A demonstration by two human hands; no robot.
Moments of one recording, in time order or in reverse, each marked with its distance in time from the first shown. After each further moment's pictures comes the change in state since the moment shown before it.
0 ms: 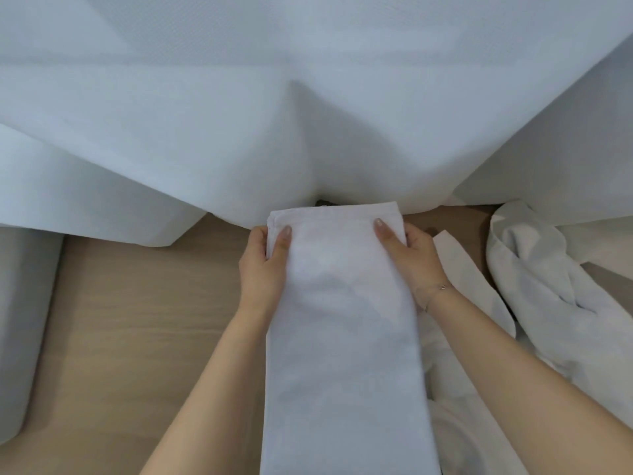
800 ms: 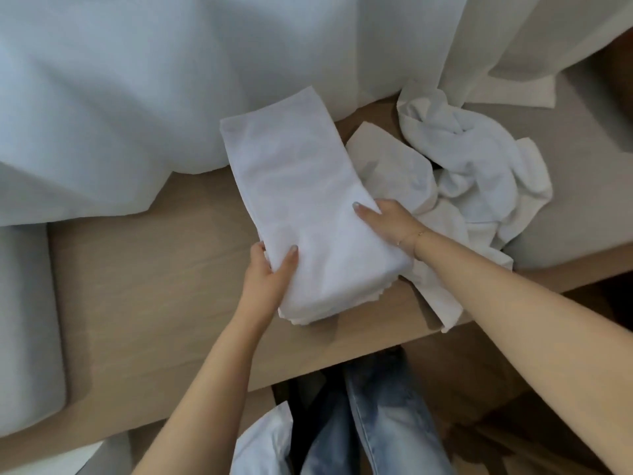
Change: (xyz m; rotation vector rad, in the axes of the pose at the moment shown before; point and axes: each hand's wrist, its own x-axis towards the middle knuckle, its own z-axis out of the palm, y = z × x) left_hand -0.195 -0.075 -0.072 0.143 -0.423 -0.003; right_hand -0.203 0.076 -0.034 -0.287 -0.015 0.120
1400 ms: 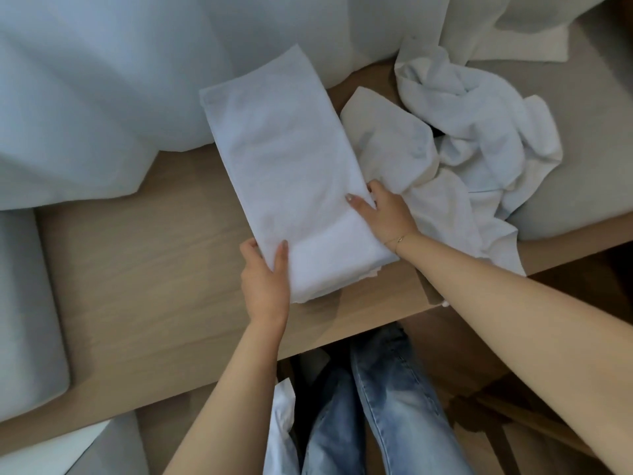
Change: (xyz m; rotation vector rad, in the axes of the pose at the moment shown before) left_hand -0.008 -0.049 0.028 0.176 0.291 0.012; right_hand 0.009 0.057 0.024 -0.187 0.214 -0.143
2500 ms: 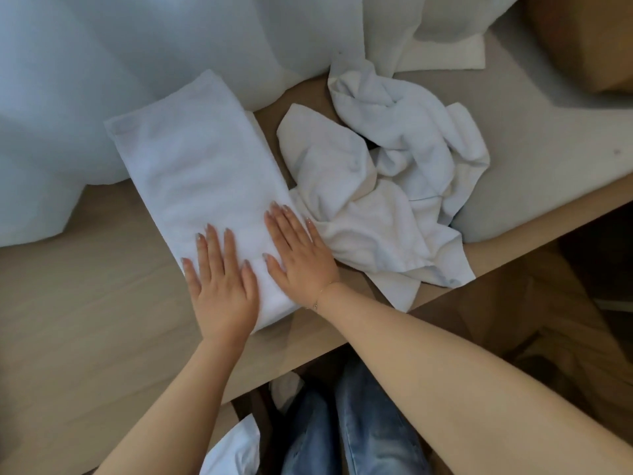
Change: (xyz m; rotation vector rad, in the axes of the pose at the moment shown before) left_hand 0.015 0.001 0.049 0.830 -0.001 0.498; right_hand -0.024 0.023 0.043 -0.698 0.002 -0.398
